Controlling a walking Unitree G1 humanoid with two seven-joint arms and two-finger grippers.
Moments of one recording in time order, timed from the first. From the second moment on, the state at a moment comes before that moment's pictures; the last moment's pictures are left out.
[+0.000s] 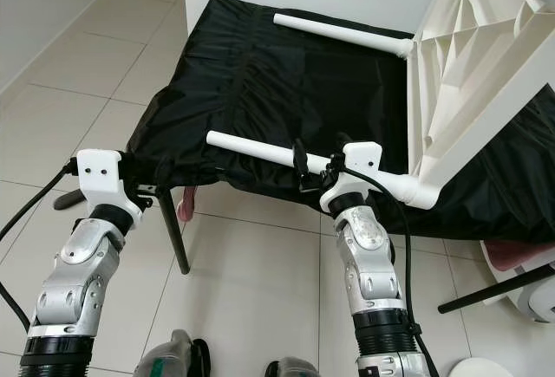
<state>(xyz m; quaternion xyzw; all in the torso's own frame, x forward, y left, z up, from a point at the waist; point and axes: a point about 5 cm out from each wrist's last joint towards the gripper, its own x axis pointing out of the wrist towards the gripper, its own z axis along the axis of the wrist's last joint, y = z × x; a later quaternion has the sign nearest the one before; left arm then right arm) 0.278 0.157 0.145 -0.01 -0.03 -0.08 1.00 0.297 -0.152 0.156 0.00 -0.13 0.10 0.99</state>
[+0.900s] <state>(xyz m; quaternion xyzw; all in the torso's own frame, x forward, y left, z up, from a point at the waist) 0.269 0.156 0.146 -0.01 -0.04 -0.09 1.00 0.293 -0.155 0.155 -0.02 -0.14 0.09 0.99</state>
